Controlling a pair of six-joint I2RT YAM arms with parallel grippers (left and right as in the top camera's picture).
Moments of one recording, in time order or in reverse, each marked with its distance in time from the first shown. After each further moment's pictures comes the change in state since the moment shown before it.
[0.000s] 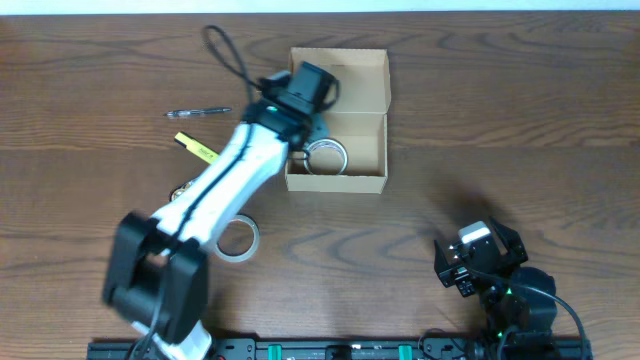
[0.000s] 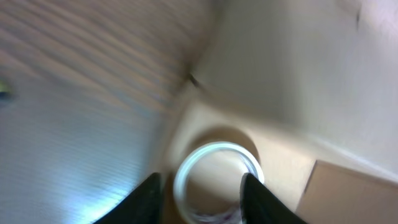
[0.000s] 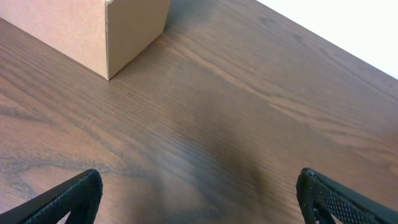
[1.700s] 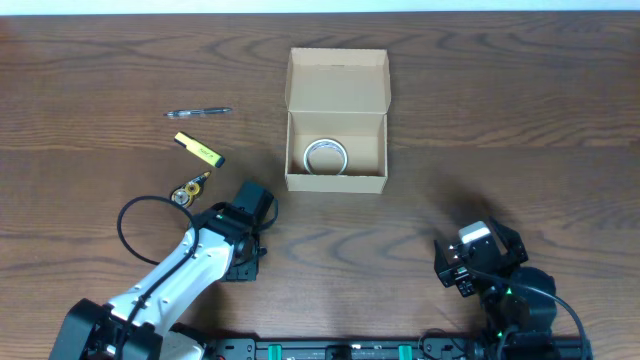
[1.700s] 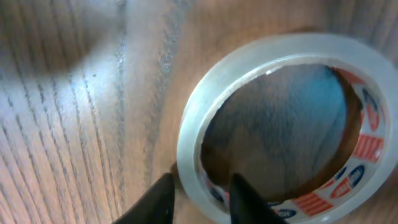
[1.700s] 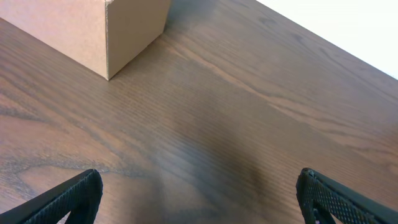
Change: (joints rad) left arm 0.041 -0.379 -0.832 0.034 0.158 -1.100; right arm 0.000 0.000 0.000 0.000 0.000 0.000
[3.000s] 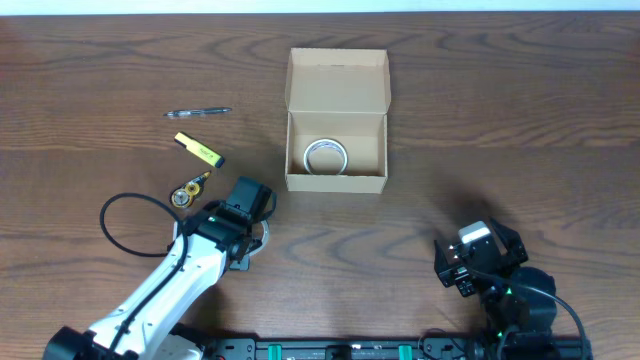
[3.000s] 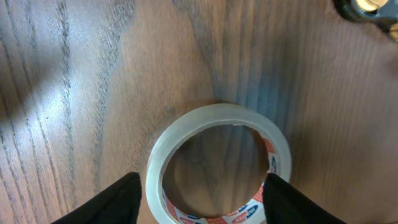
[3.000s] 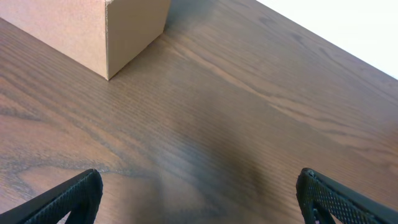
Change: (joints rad) left arm 0.000 -0.080 0.036 -0.004 -0.175 0.048; right arm 0.000 0.000 0.000 0.000 0.000 0.000
